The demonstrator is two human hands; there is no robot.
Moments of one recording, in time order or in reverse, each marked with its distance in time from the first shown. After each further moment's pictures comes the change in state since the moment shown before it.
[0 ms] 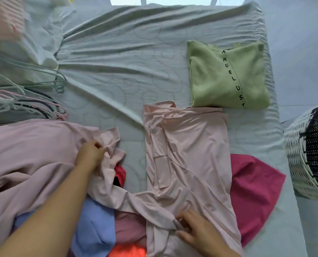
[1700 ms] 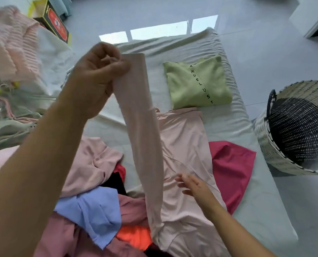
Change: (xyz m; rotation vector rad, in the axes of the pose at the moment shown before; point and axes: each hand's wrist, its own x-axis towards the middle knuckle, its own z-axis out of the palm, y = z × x) left_hand -0.182 0.184 -0.146 -1.060 -0.391 0.922; right_hand -0.031 -0.057 -0.040 0.941 0.371 0.219
